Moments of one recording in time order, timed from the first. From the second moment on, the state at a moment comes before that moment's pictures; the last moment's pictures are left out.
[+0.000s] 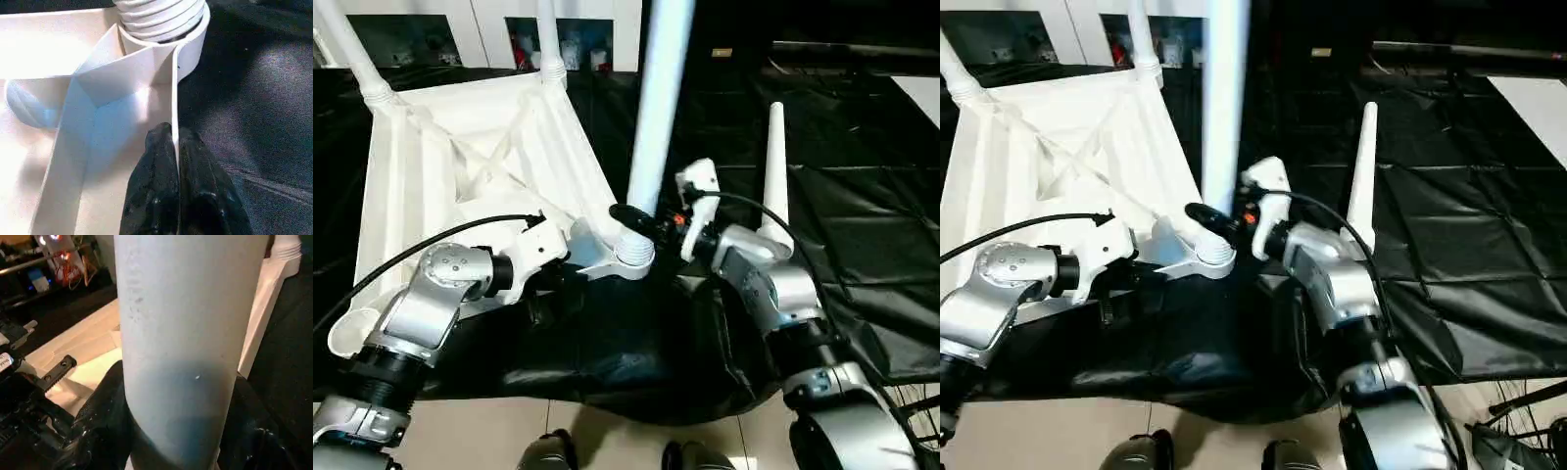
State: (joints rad) left arm -0.47 0.54 -0.21 0.24 0.02 0.24 -1.06; right arm -0.63 -0.09 0.05 0.48 0.31 0.24 0.75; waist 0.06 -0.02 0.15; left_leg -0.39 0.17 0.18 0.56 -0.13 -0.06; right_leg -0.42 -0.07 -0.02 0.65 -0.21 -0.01
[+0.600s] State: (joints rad) left arm -0.52 0.50 -0.24 0.33 0.02 0.21 -1.07; right arm -0.45 -0.07 0.04 0.39 0.30 0.04 0.69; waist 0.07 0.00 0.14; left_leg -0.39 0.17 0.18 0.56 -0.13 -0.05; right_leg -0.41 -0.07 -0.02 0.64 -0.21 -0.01
